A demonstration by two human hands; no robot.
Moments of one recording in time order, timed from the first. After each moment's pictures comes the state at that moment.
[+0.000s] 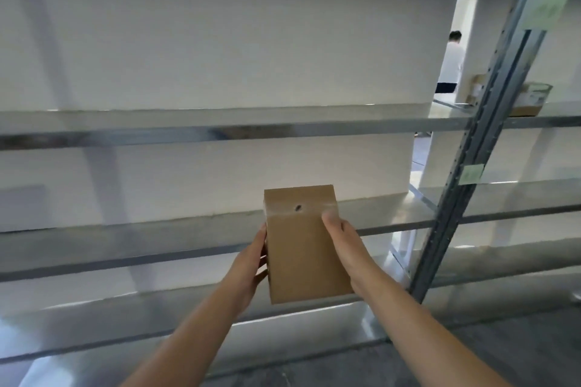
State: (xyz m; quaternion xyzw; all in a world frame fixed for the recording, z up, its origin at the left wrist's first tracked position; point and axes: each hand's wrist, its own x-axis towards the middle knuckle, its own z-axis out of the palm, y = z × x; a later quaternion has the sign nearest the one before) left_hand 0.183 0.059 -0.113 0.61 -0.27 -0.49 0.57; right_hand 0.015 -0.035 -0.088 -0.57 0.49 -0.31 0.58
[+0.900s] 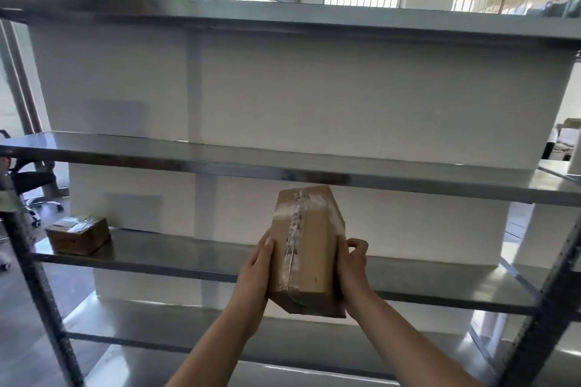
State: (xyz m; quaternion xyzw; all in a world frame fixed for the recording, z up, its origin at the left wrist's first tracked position) left_hand 0.268 0.152 -0.057 0.56 -0.24 -0.34 0.72; right_hand 0.158 0.025 -0.041 -0.58 0.44 -0.36 0.59
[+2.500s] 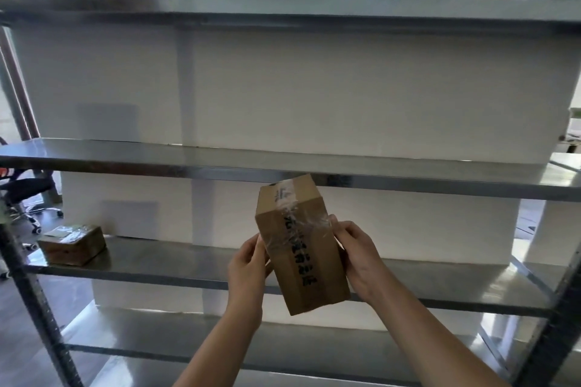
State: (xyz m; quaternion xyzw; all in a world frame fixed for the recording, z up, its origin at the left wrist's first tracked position) left_hand 0.282 0.125 -0.046 0.59 -0.18 -0.22 0.76; right_hand 0.164 -0.008 -0.014 -0.56 0.26 -0.34 0.71
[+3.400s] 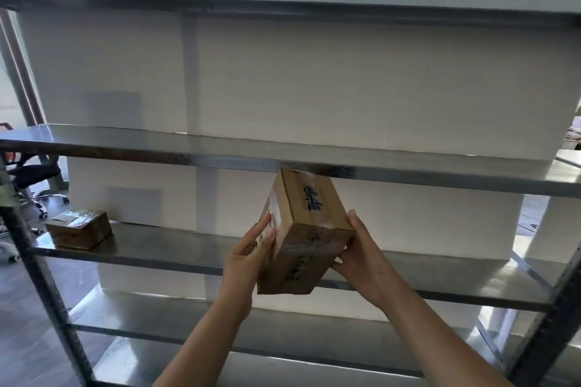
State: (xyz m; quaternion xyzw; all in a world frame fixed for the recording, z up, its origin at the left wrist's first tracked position) left_hand 0.292 0.147 -0.055 0.57 -0.26 -0.26 0.73; right_hand 0.144 -0.017 -0.044 -0.54 0.14 -0.26 0.79
